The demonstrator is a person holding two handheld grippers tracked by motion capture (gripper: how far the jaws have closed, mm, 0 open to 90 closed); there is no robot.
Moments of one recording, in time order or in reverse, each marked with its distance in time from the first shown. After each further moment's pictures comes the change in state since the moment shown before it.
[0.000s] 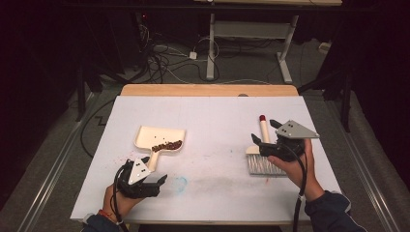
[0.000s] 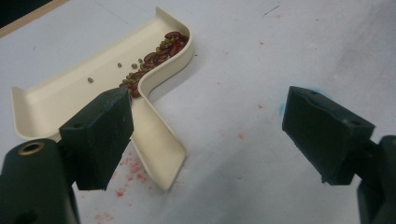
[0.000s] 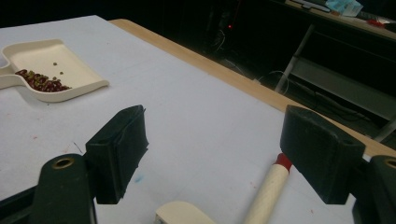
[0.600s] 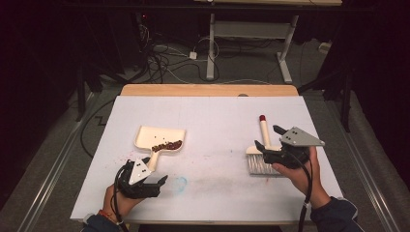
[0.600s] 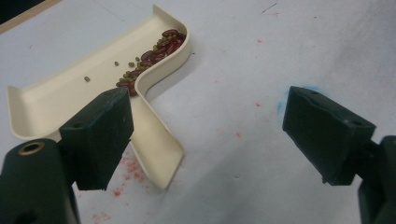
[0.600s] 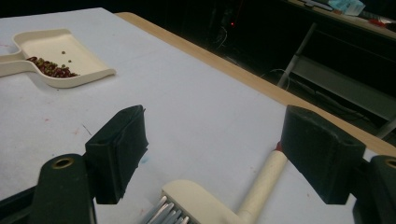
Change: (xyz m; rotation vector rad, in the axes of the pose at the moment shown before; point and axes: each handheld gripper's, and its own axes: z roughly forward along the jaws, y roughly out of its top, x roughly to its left) left arm -0.002 0.001 0.001 0.008 -0.007 0.008; right arm 0.004 -0.010 -0.017 0.009 0.006 -0.025
